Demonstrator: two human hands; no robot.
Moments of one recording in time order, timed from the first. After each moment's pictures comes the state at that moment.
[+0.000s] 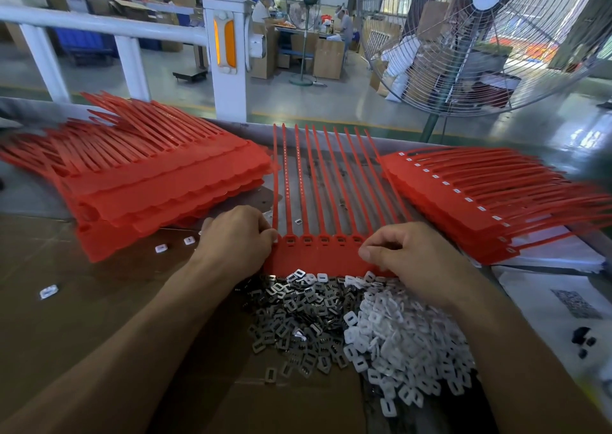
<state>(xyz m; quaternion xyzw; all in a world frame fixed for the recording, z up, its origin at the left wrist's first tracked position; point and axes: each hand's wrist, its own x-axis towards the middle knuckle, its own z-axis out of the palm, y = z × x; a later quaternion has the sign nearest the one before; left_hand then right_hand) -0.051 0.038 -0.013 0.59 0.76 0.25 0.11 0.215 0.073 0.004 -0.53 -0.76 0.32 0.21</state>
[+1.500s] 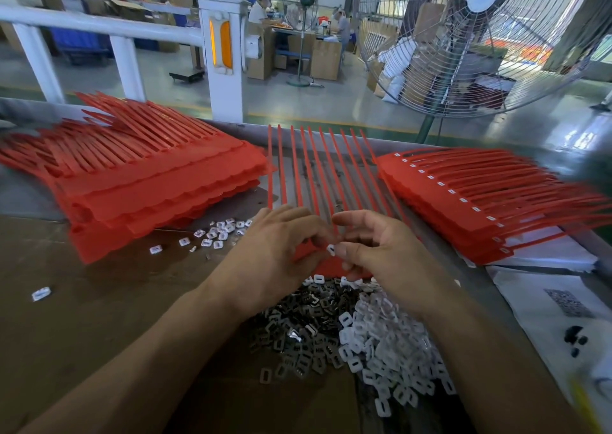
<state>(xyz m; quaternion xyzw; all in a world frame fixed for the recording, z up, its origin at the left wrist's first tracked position) -0.014 0.017 -0.008 0.79 0.49 0.35 0.02 0.184 0.061 0.002 -0.43 -0.69 0.49 0.33</state>
